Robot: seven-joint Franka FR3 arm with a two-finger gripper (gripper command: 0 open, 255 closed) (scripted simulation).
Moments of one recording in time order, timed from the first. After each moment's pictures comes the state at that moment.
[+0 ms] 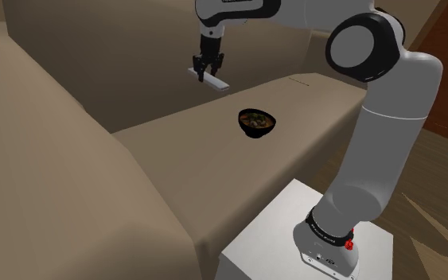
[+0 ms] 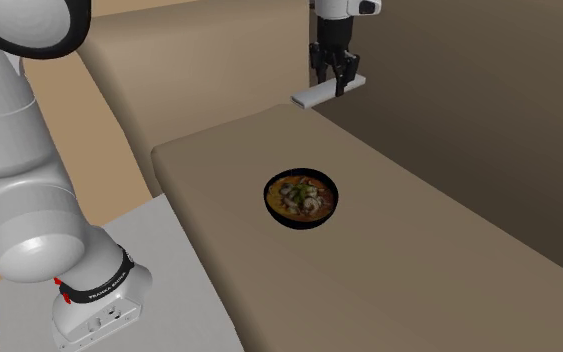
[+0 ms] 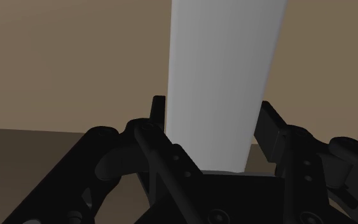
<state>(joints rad) -0.07 0.22 -0.08 -1.53 -0.01 1.81 -0.01</state>
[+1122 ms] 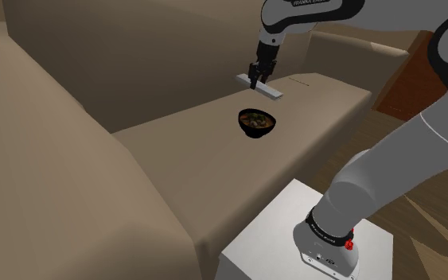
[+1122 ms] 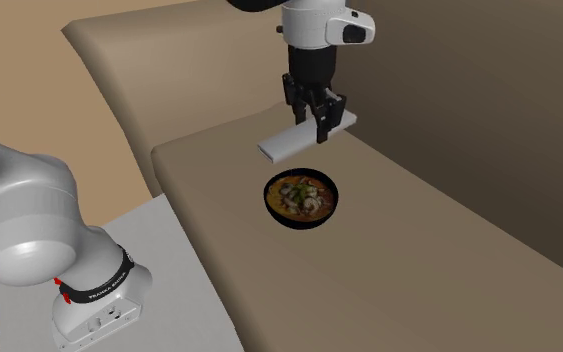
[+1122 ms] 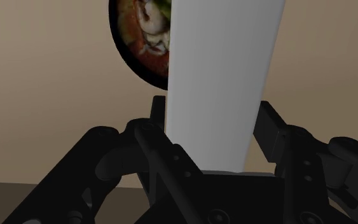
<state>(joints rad) -0.18 -0.27 -0.20 -2.09 -0.07 1.88 -0.23</state>
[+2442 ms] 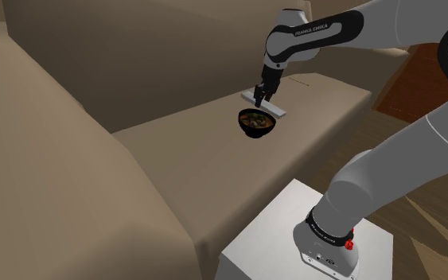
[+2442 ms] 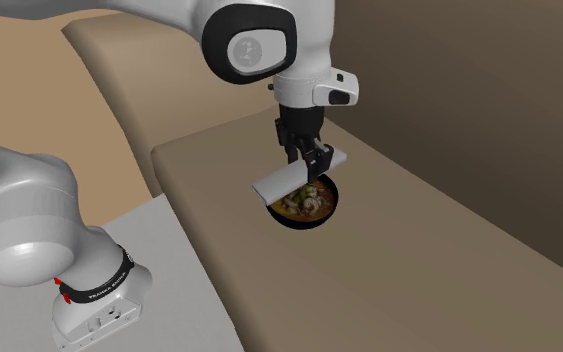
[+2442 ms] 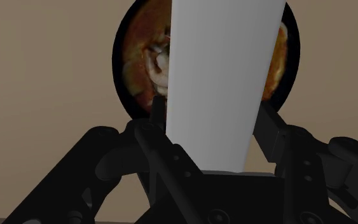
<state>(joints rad) -0.21 -0.32 -0.24 -2.32 -0.10 2.07 -0.27</state>
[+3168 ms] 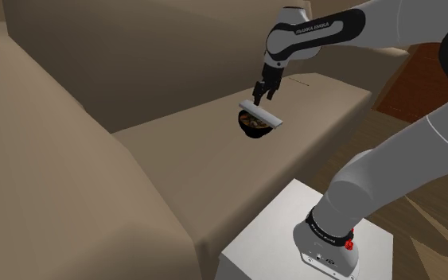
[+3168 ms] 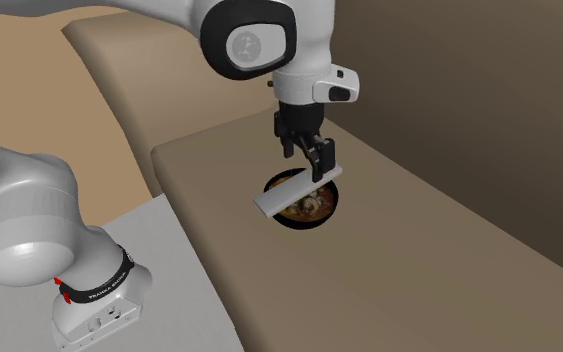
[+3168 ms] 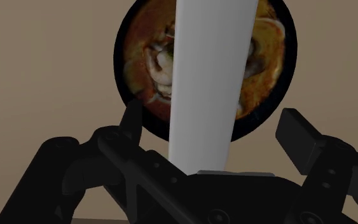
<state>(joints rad) -0.21 -0.33 -0.24 -2.31 -0.10 2.06 -0.27</state>
